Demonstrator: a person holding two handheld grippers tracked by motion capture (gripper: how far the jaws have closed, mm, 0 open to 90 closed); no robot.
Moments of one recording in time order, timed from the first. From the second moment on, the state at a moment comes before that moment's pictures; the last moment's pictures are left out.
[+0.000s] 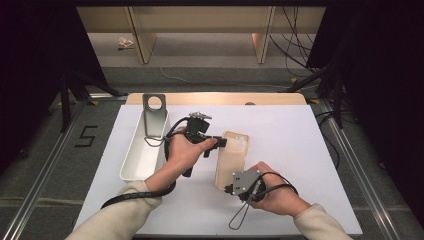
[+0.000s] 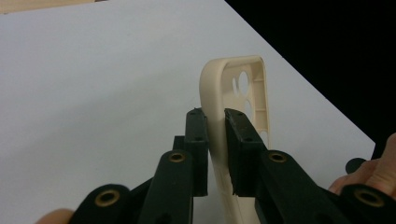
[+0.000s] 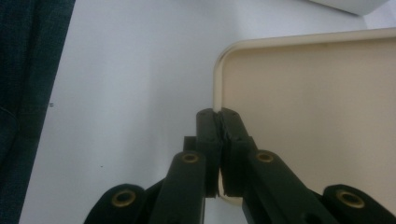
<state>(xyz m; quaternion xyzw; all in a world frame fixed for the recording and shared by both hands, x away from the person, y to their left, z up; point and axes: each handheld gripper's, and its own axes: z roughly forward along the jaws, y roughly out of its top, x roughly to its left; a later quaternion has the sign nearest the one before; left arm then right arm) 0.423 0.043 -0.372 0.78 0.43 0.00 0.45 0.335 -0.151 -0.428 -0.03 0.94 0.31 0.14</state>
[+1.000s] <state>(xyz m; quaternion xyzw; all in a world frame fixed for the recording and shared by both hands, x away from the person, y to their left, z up) 0.408 0.084 -0.350 0.75 0.35 0.12 0.55 0.348 -0.191 -0.420 0.18 0.86 0.46 0.15</state>
